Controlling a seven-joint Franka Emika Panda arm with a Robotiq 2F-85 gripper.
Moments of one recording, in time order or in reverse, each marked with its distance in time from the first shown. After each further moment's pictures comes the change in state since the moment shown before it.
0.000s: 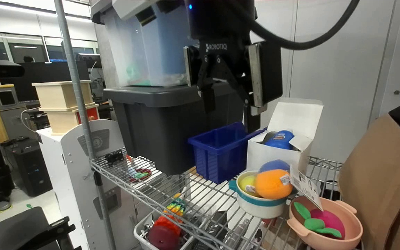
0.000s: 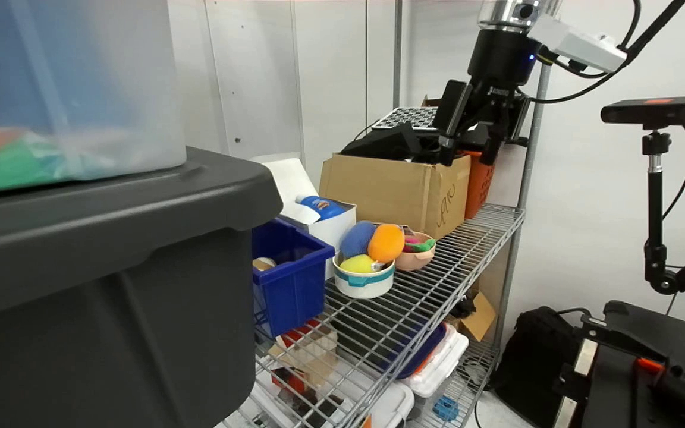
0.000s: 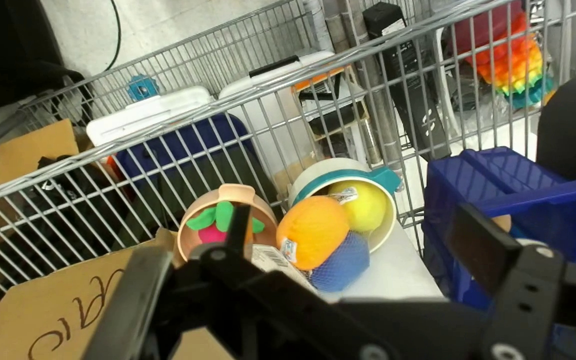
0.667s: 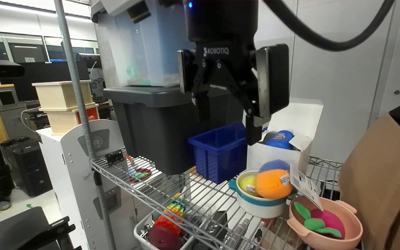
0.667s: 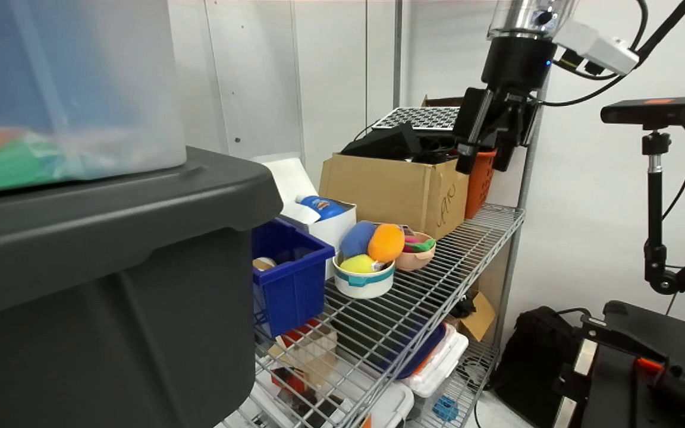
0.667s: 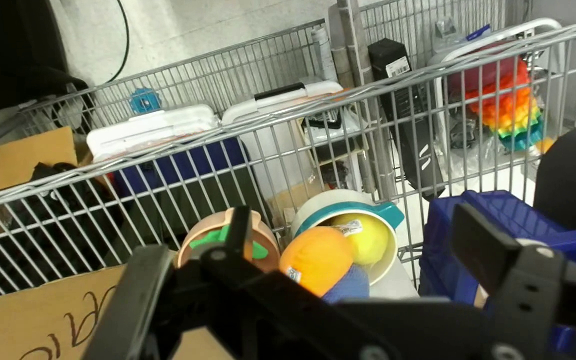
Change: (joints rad) arm 0.000 -0.007 -0.030 -0.014 0.002 -0.050 -0.112
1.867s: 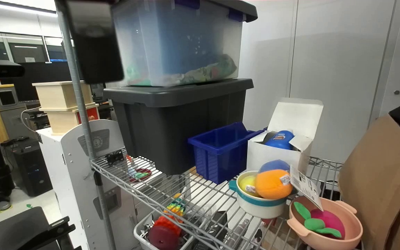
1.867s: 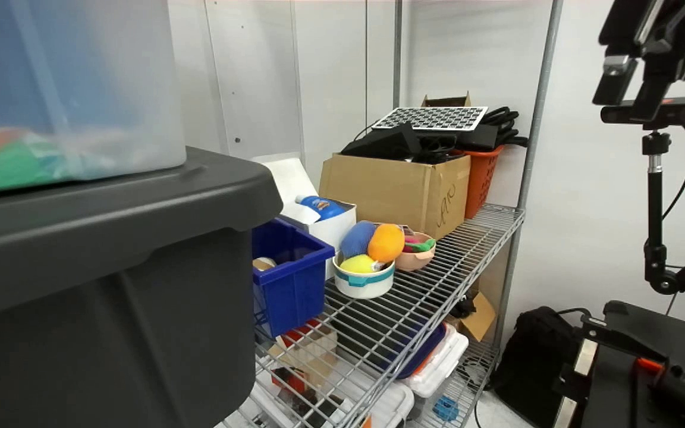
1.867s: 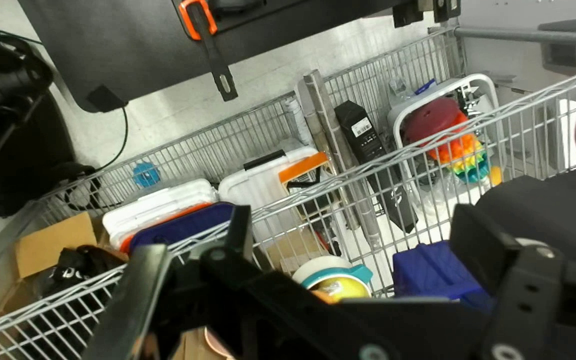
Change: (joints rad) arm -0.051 -0.530 -0.022 -0.276 -0.079 -0.318 0.123
